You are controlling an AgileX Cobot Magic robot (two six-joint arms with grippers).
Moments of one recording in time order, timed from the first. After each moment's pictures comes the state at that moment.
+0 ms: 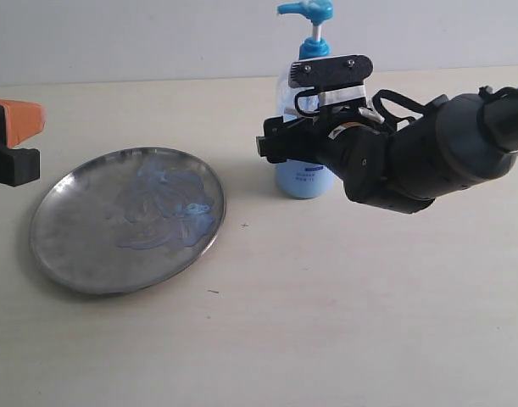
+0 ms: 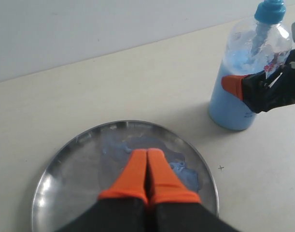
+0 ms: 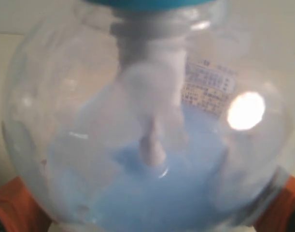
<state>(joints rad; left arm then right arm) -0.42 0.97 -0.54 -0.53 0.11 0.54 0.48 1.98 -0.92 0.69 -0.58 -0.39</state>
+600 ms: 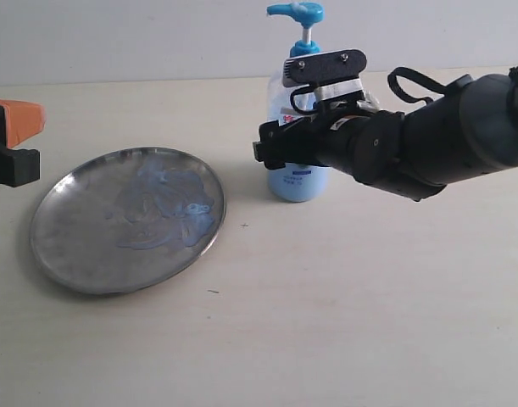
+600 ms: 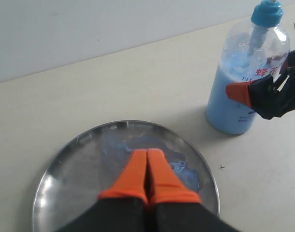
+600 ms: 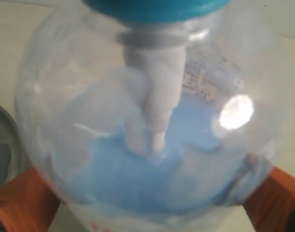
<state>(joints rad) -0.42 0.97 -0.54 -0.52 0.11 0.54 0.48 1.91 -0.92 0.73 -0.41 -0.51</state>
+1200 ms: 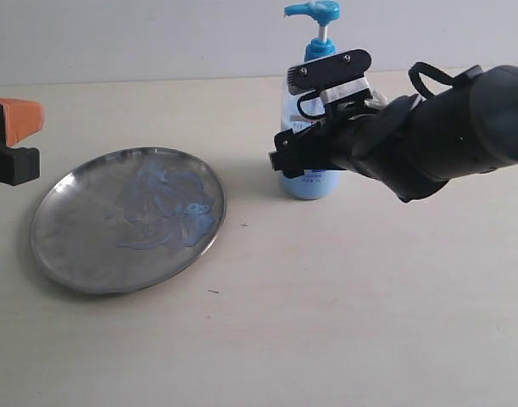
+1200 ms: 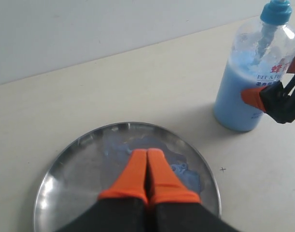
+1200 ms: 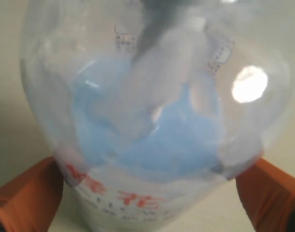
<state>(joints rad) -0.42 0.97 -0.54 -0.52 0.10 0.54 0.48 1.88 -0.92 1.14 -0.40 -0.97</state>
